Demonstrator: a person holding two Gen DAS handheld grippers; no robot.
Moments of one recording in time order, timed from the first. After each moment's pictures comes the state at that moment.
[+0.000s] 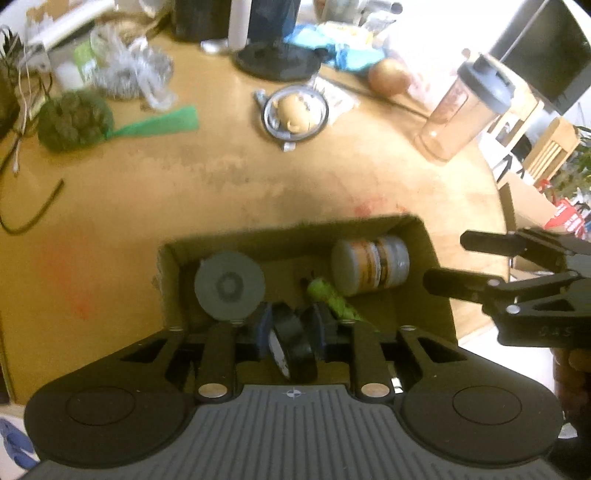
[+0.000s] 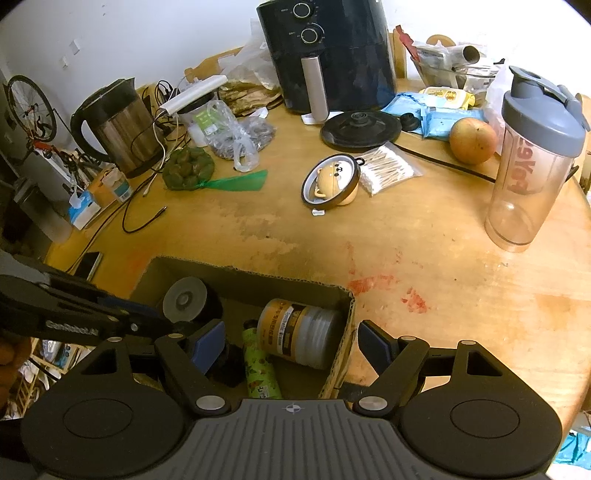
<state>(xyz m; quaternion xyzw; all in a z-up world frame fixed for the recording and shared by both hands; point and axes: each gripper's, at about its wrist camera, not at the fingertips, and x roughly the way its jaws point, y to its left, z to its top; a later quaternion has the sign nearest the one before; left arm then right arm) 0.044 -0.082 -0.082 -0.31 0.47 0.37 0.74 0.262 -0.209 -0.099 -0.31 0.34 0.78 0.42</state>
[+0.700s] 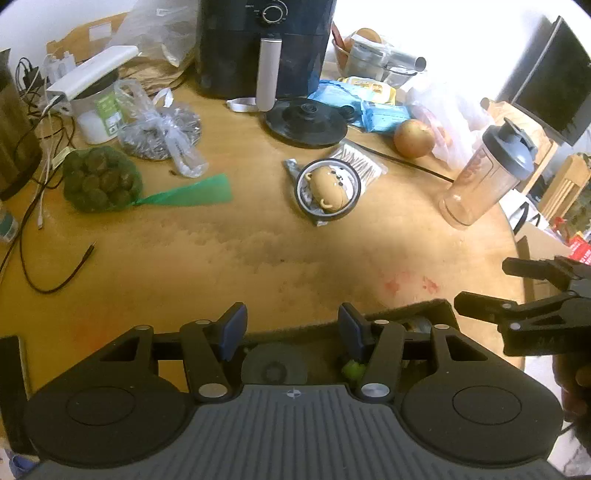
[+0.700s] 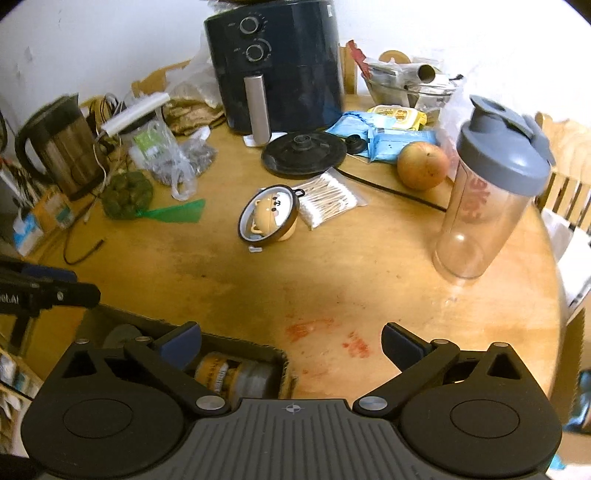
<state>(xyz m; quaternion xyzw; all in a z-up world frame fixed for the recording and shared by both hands) 0.048 -0.037 -0.062 -0.23 0.46 0.33 0.79 0.261 -0.165 -0.094 -0.33 0.31 0.74 0.50</state>
